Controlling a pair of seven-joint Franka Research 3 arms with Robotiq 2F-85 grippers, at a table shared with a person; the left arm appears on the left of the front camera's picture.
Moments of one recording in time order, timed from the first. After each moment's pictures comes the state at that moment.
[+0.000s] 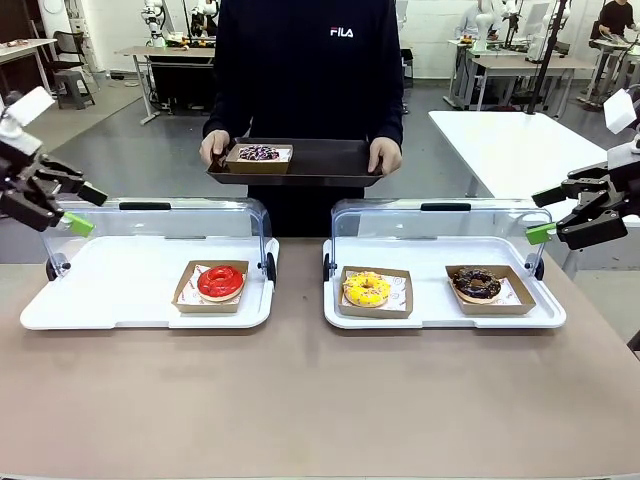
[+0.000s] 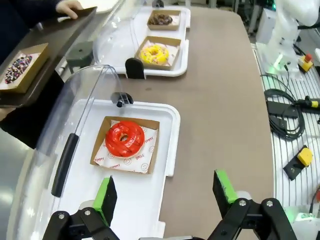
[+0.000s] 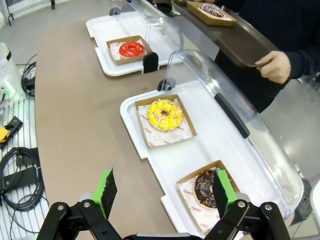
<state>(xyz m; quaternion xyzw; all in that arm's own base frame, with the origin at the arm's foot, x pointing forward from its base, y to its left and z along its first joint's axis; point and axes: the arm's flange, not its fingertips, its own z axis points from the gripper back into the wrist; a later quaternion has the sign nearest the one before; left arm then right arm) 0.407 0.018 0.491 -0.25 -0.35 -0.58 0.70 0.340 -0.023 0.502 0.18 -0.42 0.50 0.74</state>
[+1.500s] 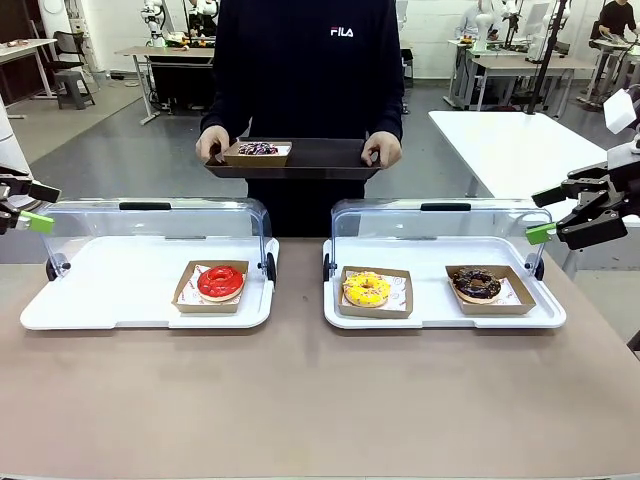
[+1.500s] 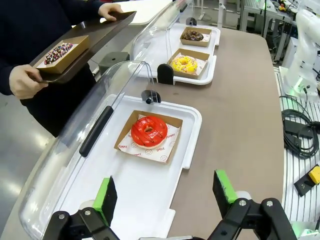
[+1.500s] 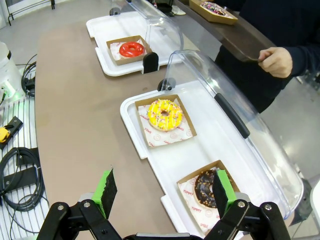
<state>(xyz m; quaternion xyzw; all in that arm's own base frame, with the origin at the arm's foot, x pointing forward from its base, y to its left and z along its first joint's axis) 0.387 0.077 0.484 -0.24 -0.41 -0.51 0.72 0.340 -0.023 0.502 0.18 -0.42 0.50 0.74</state>
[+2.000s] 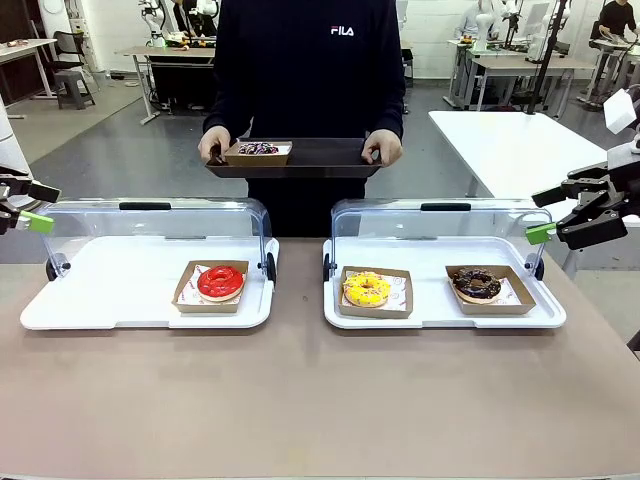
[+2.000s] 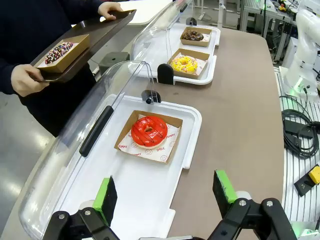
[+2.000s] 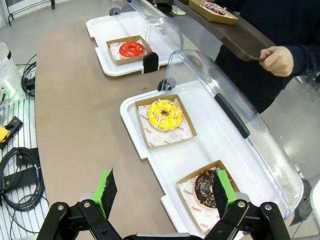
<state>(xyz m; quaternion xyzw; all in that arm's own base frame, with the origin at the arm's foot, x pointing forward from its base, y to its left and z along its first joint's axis) 0.387 0.077 0.484 -0.24 -0.41 -0.51 0.72 0.340 -0.023 0.502 0.18 -0.42 0.50 0.74</state>
